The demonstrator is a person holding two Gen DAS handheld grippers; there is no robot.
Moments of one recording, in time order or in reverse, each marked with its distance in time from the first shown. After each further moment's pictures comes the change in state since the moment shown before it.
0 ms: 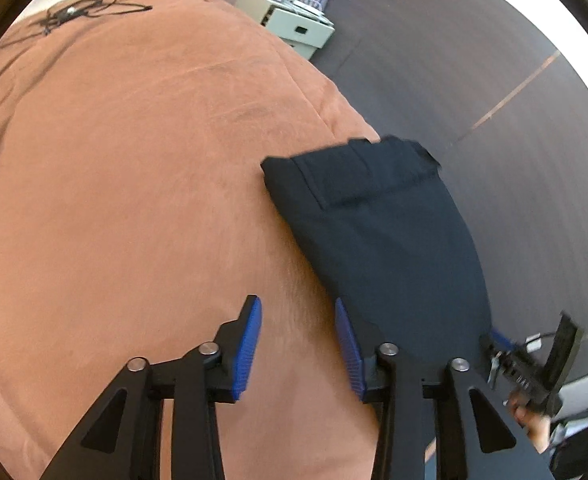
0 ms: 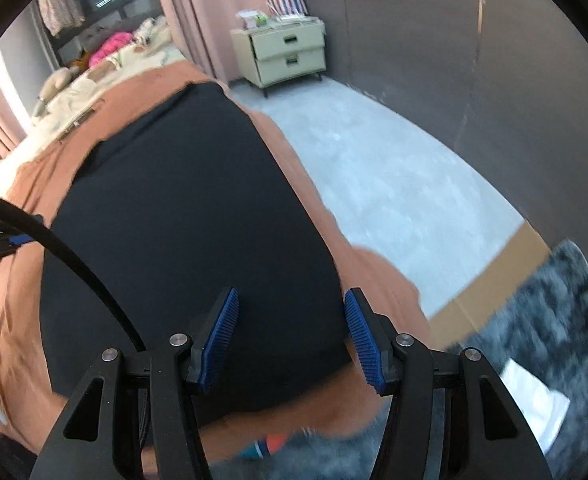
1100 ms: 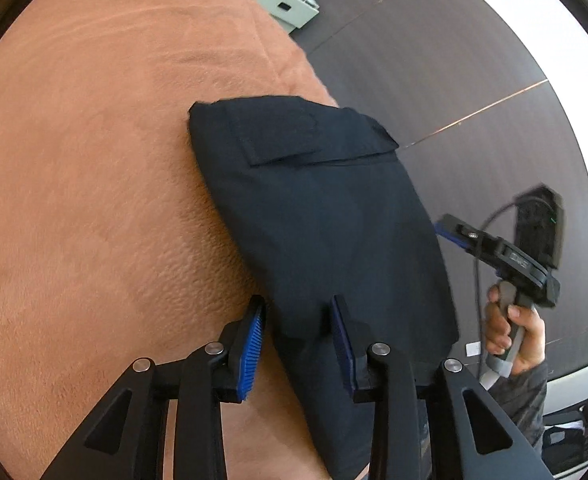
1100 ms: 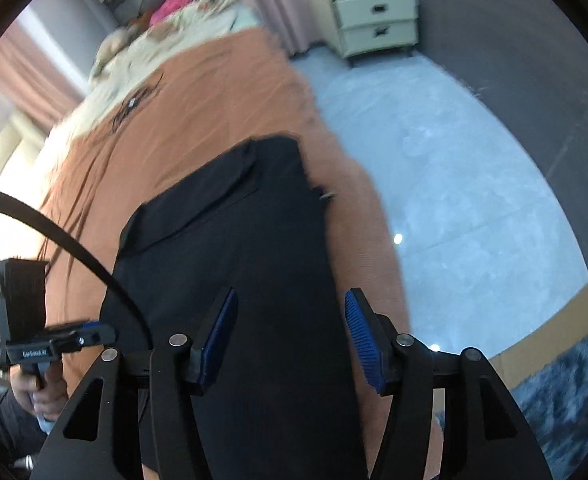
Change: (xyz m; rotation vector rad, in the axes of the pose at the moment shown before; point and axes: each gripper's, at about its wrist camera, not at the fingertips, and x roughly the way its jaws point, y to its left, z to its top) left arm 0.158 -0.008 0.090 -0.134 0.073 -0.223; right arm 0.140 0.054 0.203 -0.111 0.128 0.279
